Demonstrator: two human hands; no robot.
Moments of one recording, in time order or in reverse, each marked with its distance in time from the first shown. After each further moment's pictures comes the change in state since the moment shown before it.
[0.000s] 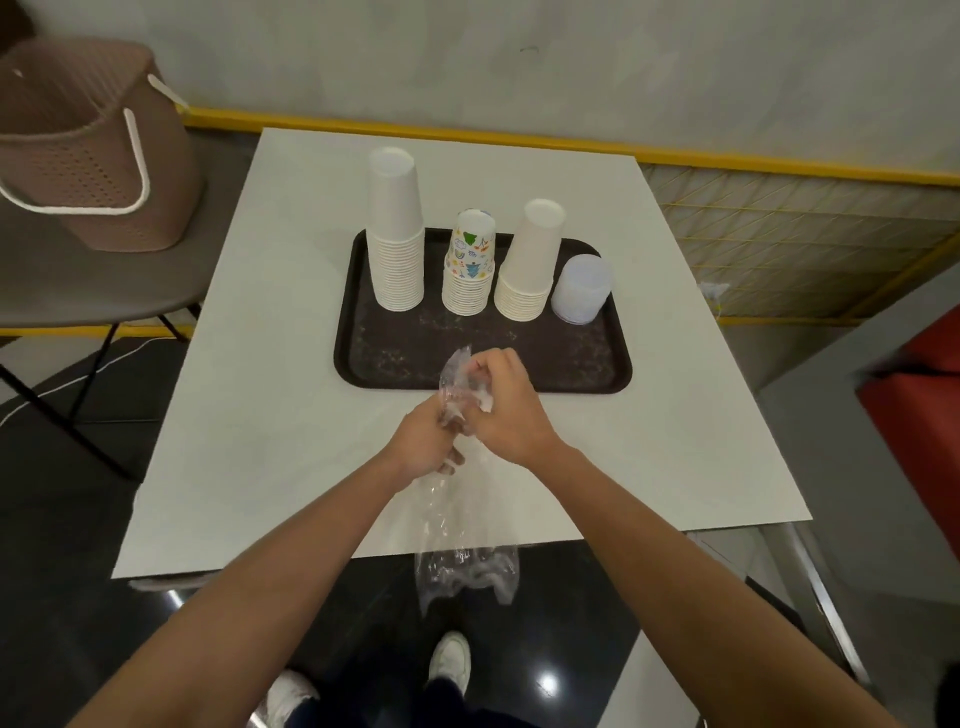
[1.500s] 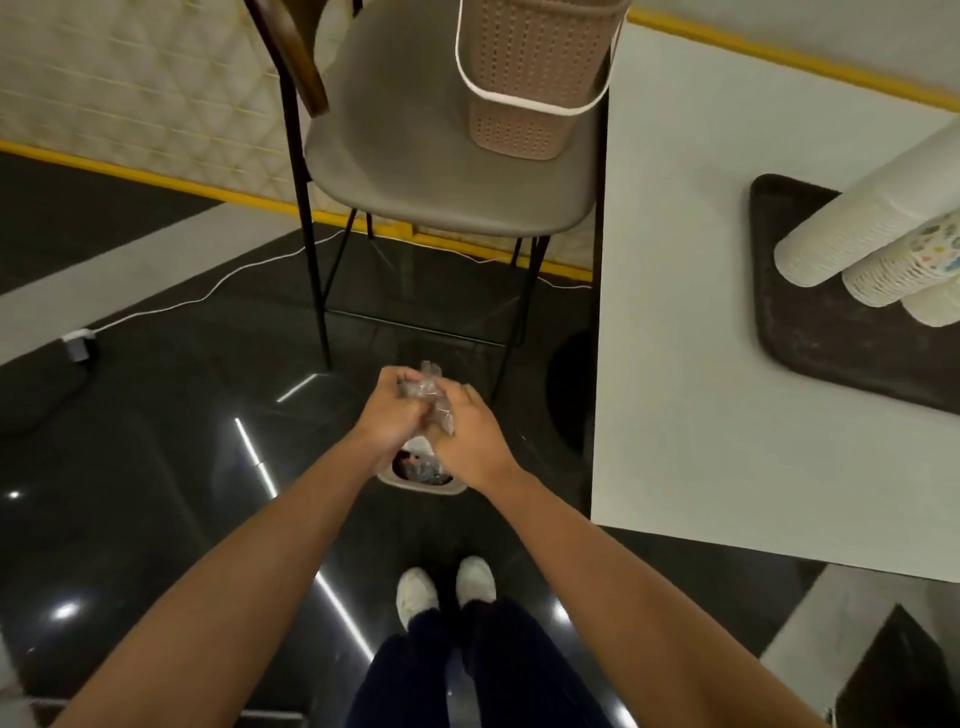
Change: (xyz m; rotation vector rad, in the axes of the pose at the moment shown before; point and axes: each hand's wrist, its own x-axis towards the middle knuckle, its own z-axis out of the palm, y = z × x) left_hand -0.080 -0.261 -0.428 -0.388 0.345 -0.191; right_hand 0.025 -0.224 0.472 -0.035 -0.393 0.152
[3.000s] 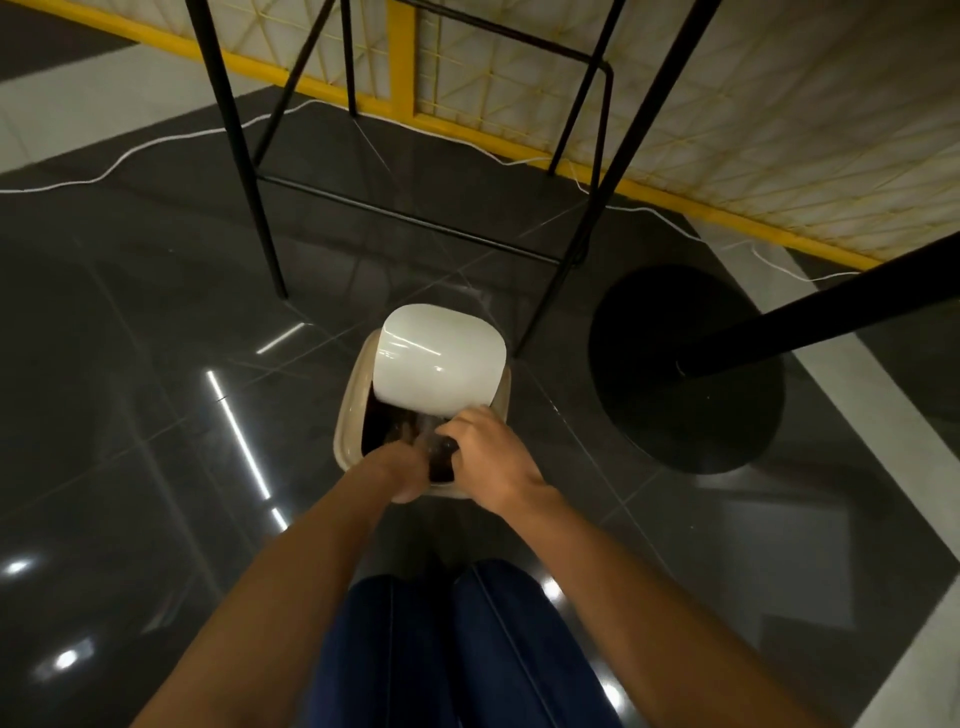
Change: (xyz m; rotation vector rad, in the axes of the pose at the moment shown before) left_hand 0.257 -0.312 0.036 1.277 -0.412 -0.147; right_hand 0.124 0.249 0.156 -0.483 -0.230 -0.105
